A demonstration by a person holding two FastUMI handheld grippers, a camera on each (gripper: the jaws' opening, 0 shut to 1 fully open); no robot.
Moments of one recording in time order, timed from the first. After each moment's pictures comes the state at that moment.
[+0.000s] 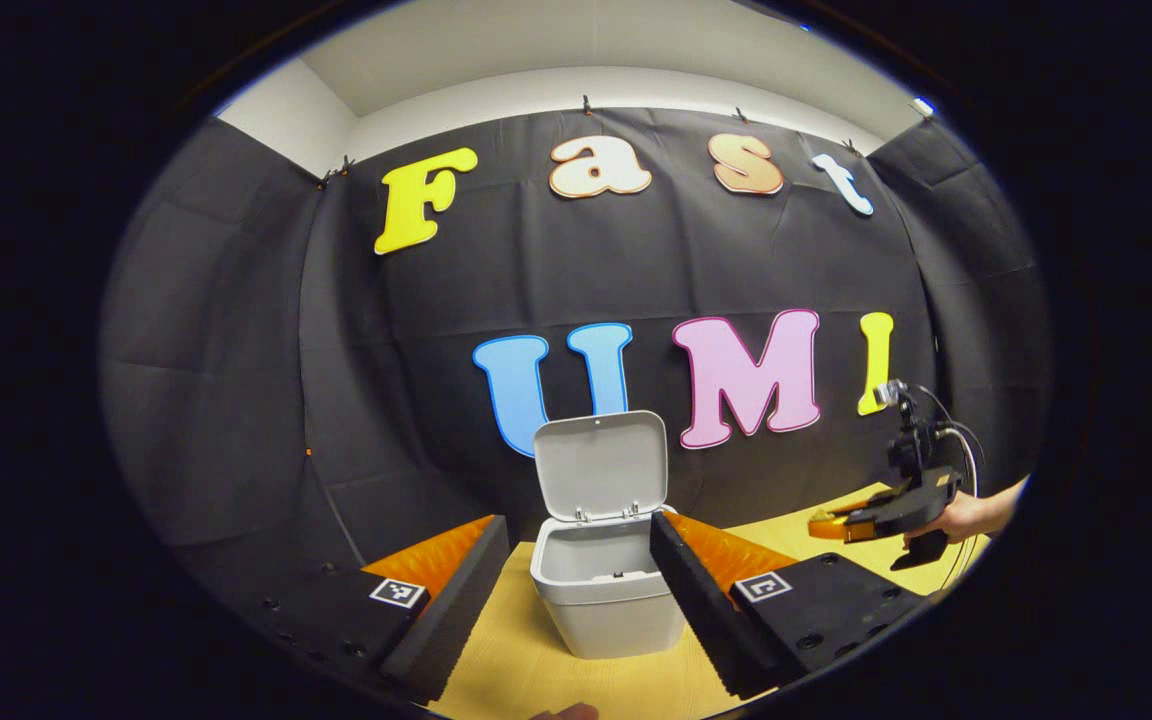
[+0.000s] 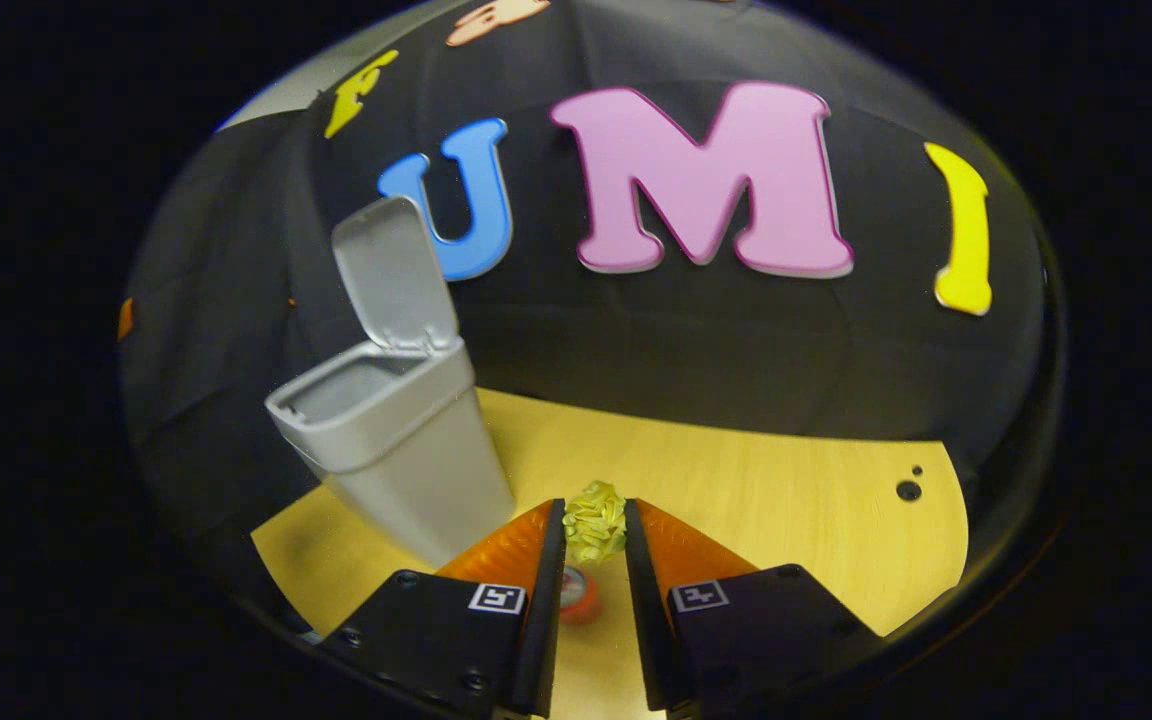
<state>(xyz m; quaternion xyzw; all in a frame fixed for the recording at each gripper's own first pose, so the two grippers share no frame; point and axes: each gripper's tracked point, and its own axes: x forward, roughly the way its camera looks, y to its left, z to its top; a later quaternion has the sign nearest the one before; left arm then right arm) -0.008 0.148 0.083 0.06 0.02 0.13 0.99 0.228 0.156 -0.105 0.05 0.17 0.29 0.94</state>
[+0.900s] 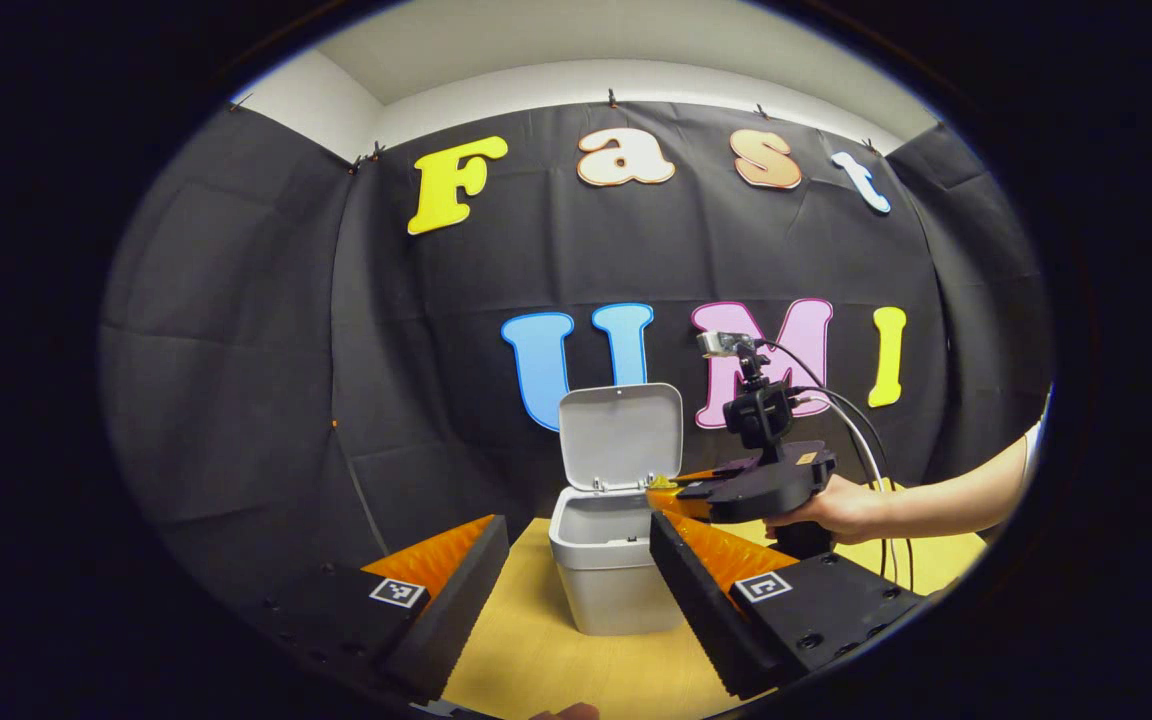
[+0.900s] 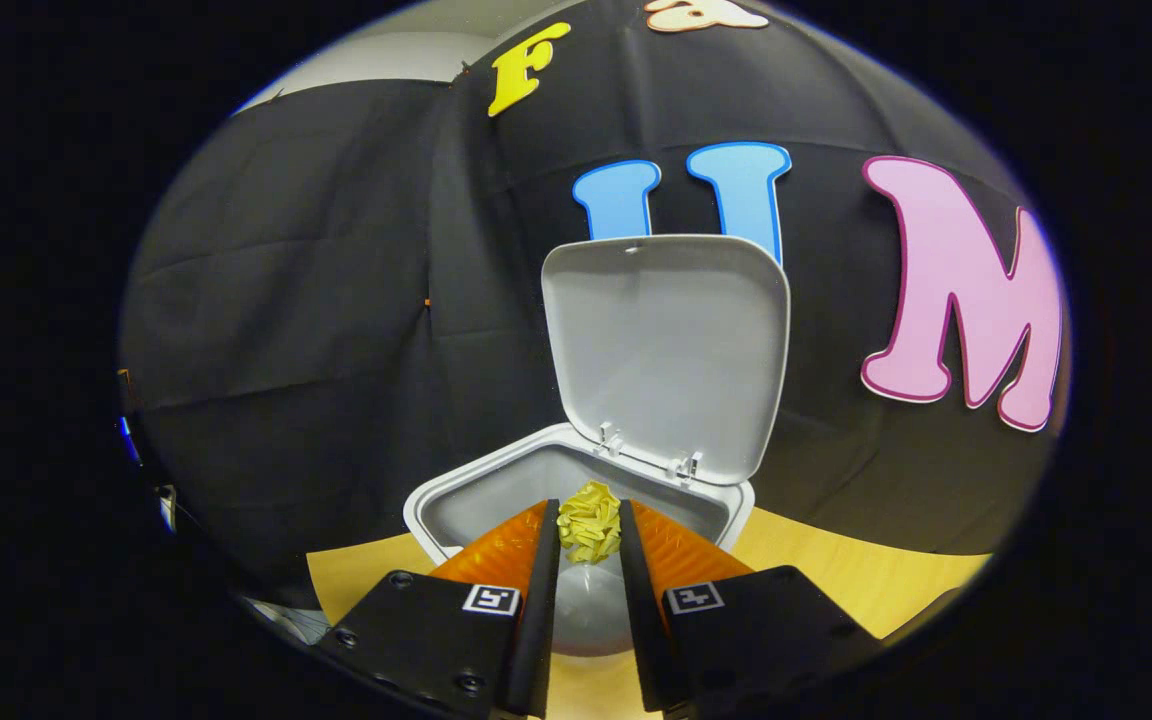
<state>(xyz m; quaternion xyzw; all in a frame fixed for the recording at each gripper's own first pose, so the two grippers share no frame) -0.048 0.154 0.052 0.03 0.04 0.17 0.98 0.218 0.375 -0.046 0.00 0.12 0.43 0.89</state>
